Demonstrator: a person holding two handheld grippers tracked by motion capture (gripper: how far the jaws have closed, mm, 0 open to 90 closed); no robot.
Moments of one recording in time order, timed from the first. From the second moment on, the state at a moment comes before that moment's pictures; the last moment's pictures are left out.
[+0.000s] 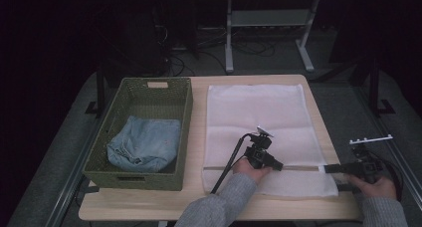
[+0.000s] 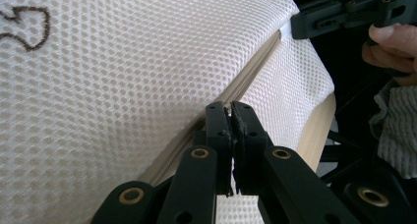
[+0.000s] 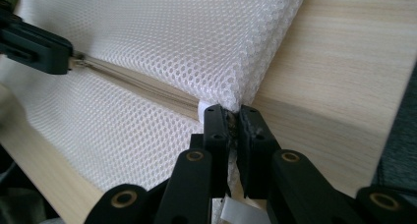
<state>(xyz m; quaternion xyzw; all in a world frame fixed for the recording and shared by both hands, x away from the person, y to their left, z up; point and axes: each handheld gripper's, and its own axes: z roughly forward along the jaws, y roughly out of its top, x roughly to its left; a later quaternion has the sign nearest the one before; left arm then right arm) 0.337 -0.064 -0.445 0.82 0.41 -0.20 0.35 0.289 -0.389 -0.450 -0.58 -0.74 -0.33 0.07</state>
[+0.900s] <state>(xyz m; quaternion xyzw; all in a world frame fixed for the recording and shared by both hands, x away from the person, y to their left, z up) 0.335 -0.036 -0.441 0.82 0.41 -0.18 0.35 0.288 -0.386 -0.447 -0.59 -0.74 -0.32 0.05</state>
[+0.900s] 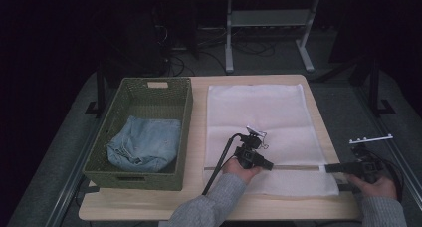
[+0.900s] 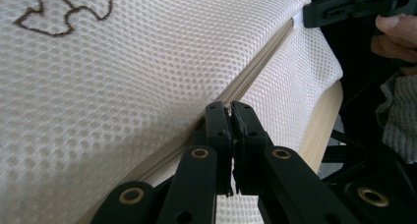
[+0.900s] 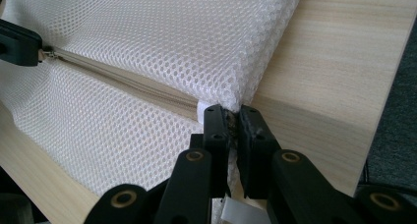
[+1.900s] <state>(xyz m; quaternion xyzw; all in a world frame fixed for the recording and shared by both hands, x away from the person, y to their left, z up) 0.330 0.015 -0.439 0.82 0.43 -0.18 0.34 0.287 -0.386 -0.446 -0.60 -0.74 -0.31 0.03</state>
